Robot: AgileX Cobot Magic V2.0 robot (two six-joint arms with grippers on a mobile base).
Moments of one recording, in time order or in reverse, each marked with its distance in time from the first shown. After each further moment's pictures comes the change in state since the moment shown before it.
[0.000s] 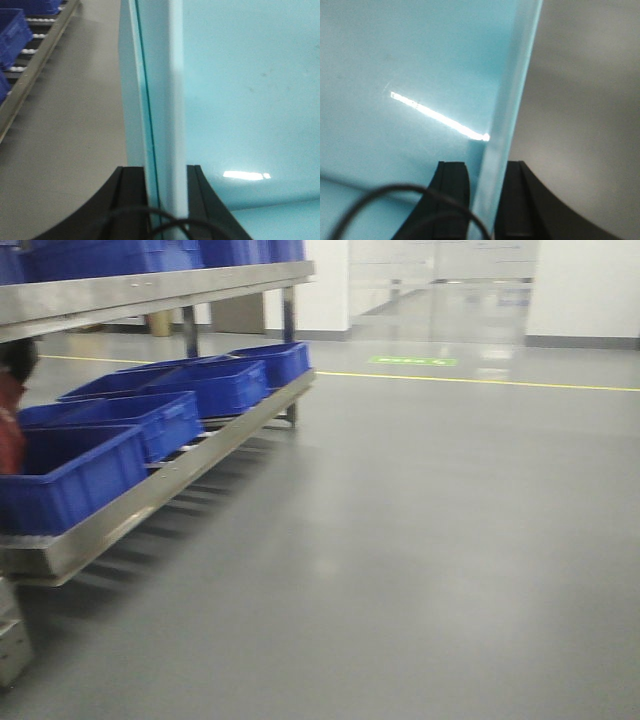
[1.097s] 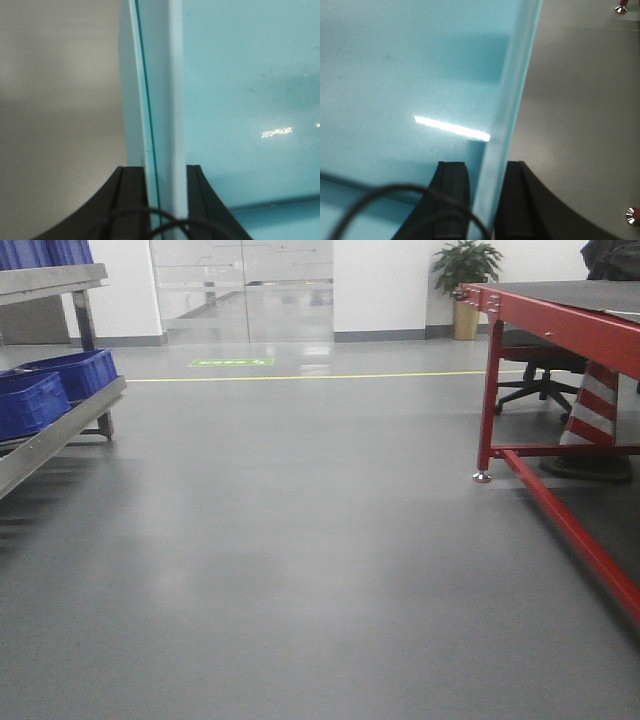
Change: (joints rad) left arm 0.000 0.000 0.000 0.000 0.000 0.000; right arm 0.000 0.000 0.000 0.000 0.002 0.000
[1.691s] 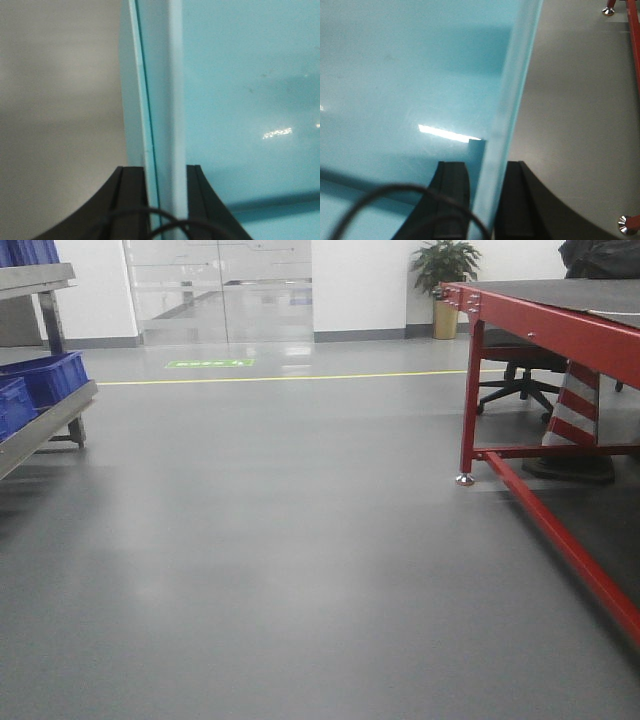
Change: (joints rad) left arm 0.000 0.000 0.000 0.000 0.000 0.000; right arm 0.000 0.000 0.000 0.000 0.006 0.000
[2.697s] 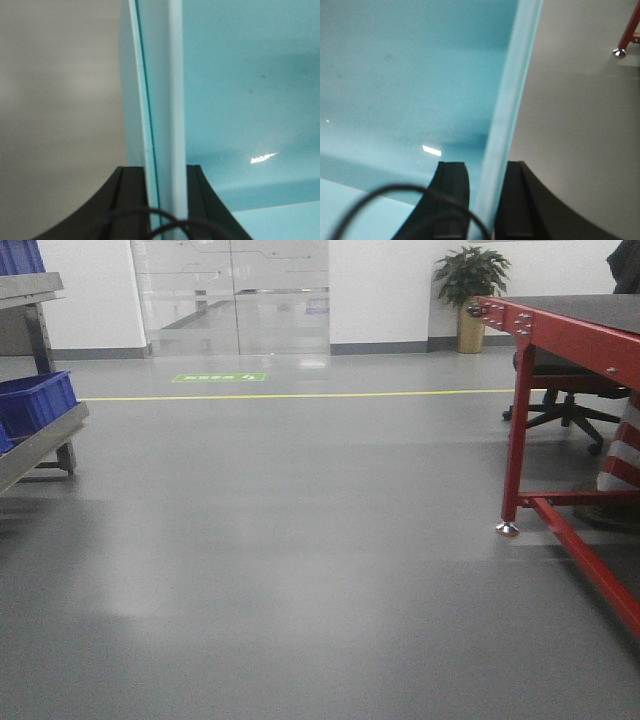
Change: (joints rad) left arm 0.000 0.000 0.000 0.000 0.002 0.000; right arm 0.000 0.000 0.000 0.000 0.000 0.002
